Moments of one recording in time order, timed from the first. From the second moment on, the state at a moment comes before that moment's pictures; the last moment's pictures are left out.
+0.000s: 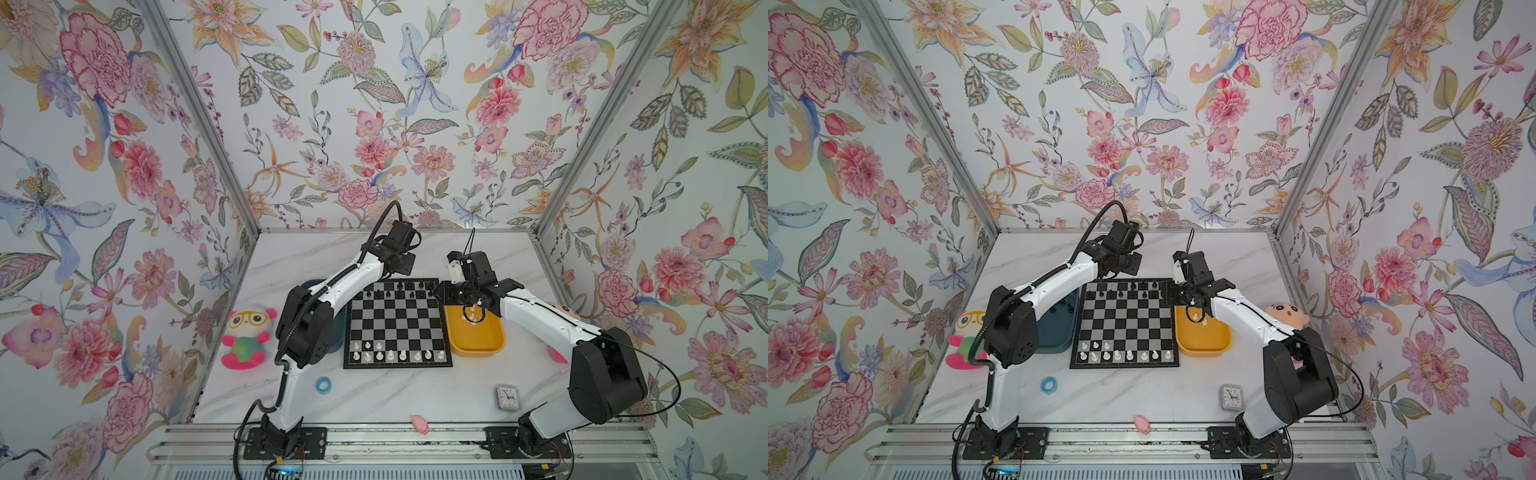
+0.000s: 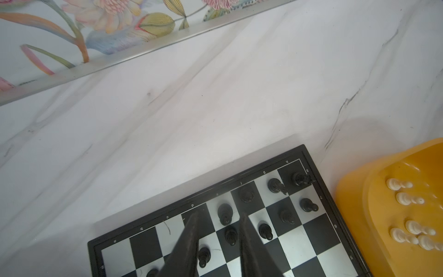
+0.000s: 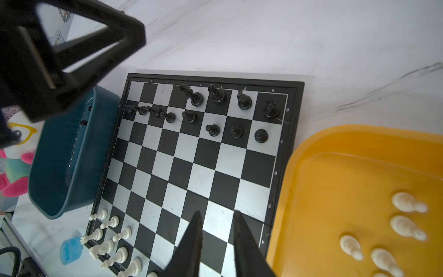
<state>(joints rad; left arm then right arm) -0.64 2.08 1.88 -0.64 -0.19 -0.18 0.45 1.55 1.08 -0.38 -0.23 0.36</state>
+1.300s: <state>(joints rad) -0.36 1.51 1.02 -0.49 -0.27 -0.30 0.47 1.55 1.09 -0.39 -0.22 0.36</state>
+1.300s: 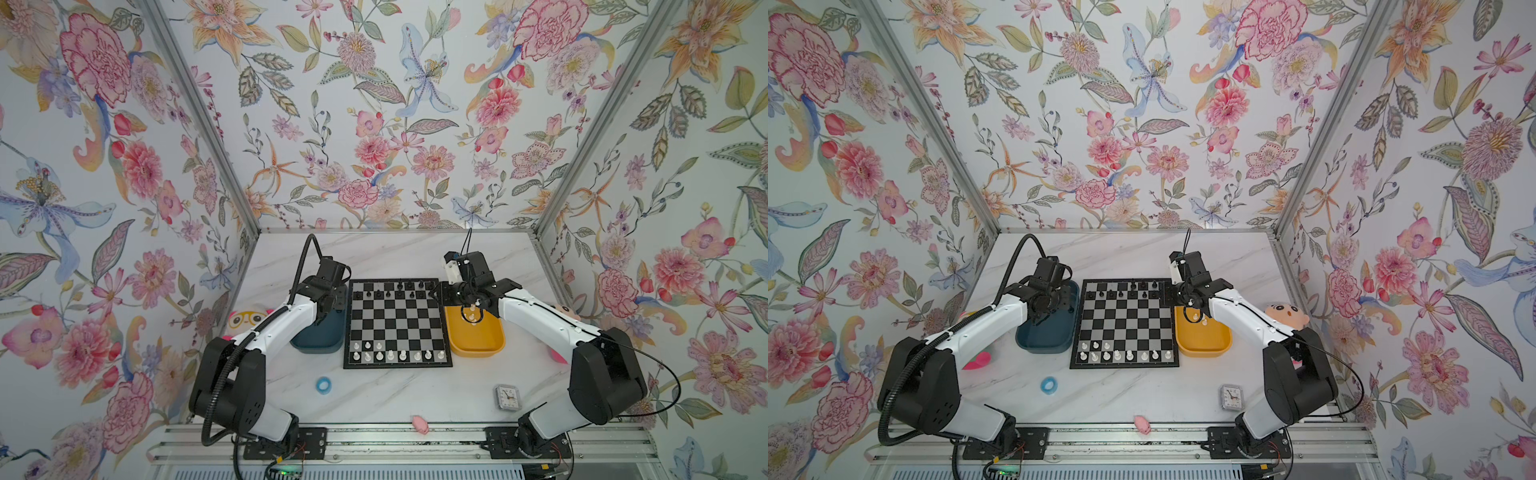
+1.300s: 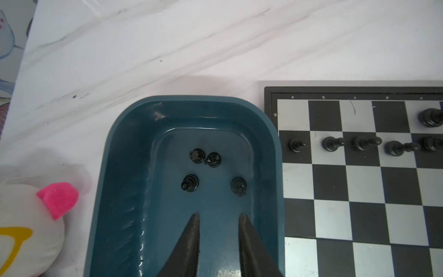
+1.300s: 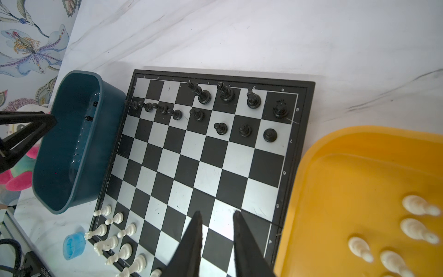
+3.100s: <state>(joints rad) -0.29 1.73 0.99 -0.31 -0.08 -0.31 0.48 1.57 1.12 -0.41 -0.22 0.36</state>
